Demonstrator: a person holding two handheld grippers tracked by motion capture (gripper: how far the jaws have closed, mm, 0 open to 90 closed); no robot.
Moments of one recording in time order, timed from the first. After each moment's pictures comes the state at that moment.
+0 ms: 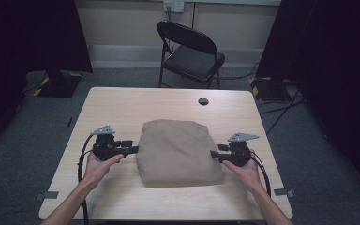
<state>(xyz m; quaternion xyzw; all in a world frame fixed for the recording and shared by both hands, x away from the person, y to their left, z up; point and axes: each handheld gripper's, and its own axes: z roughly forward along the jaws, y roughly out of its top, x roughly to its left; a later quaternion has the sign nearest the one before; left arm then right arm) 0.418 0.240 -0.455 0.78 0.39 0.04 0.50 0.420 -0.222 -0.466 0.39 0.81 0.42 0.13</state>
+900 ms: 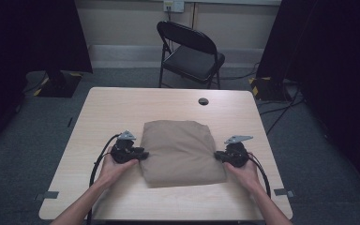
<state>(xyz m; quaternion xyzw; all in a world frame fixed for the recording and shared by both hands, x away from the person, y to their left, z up) 0.432 0.196 -0.489 0.83 0.38 0.07 0.40 0.429 -0.225 -0.490 0.41 0.83 0.37 0.12</state>
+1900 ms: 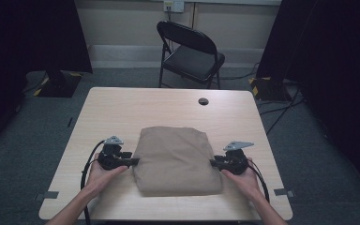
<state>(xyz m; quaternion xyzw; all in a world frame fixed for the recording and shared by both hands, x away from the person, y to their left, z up) 0.405 0.227 -0.484 0.82 0.41 0.05 0.40 0.401 -0.215 -0.483 0.39 0.83 0.39 0.11</state>
